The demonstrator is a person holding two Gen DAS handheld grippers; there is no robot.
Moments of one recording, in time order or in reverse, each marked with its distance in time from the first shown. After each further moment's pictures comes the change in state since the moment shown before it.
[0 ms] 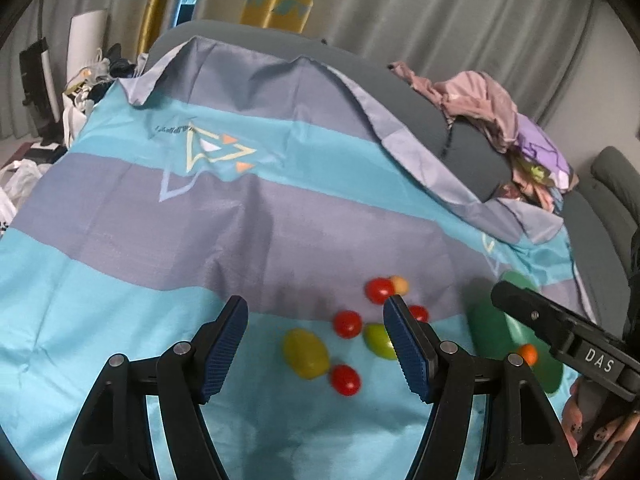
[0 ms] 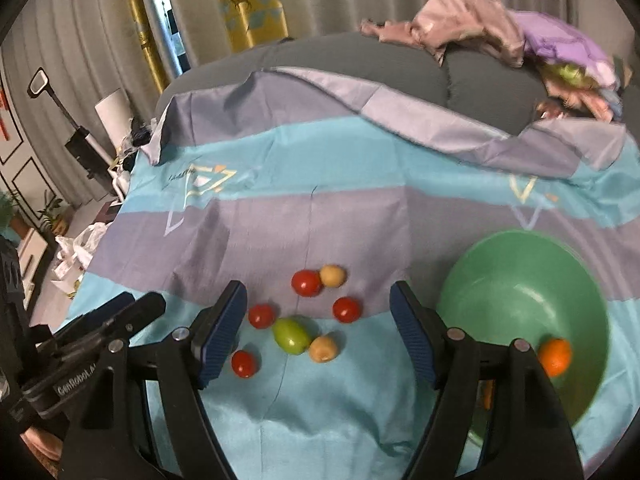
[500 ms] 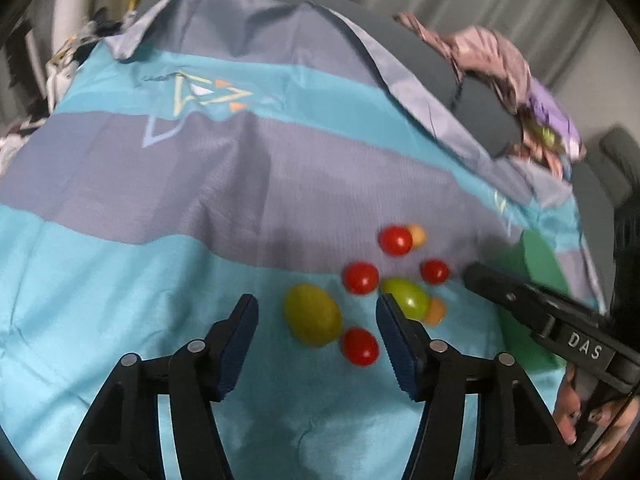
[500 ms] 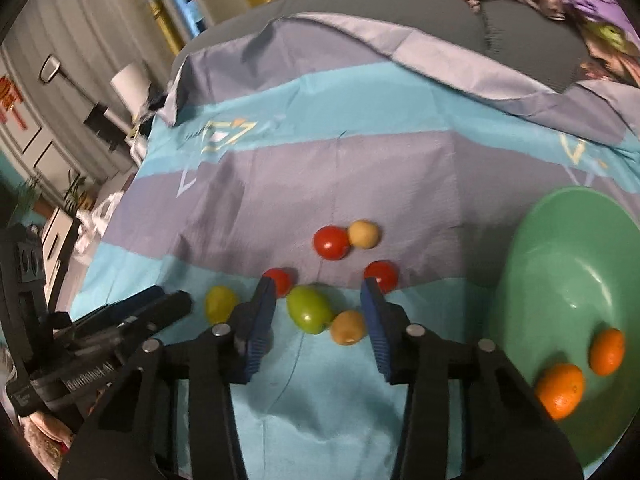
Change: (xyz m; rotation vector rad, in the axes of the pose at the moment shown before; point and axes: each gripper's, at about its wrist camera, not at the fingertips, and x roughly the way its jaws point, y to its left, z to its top) left arm 0.034 -0.001 -0.021 0.029 0.165 0.001; right arm 0.054 0.013 -0.013 -0.037 0.144 0.123
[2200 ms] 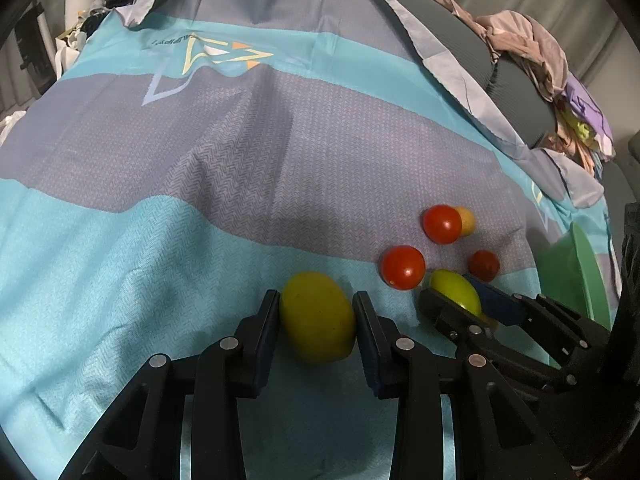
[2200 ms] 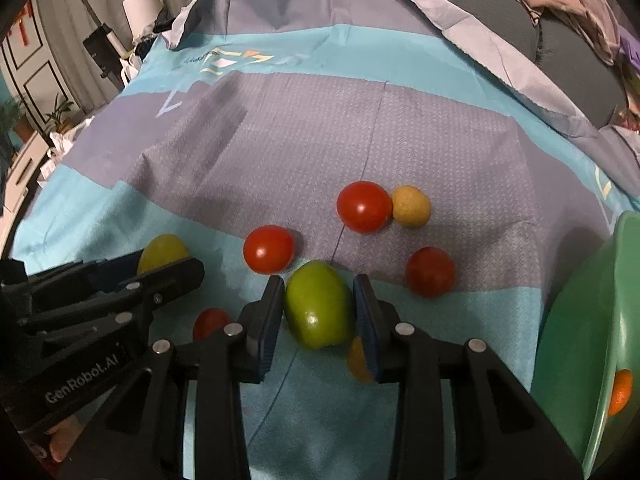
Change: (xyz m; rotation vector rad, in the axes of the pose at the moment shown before) left arm 0.041 0.008 -0.006 -0.067 0.050 0.071; right arm 0.062 0.026 -0.019 -0.221 0.060 -0.146
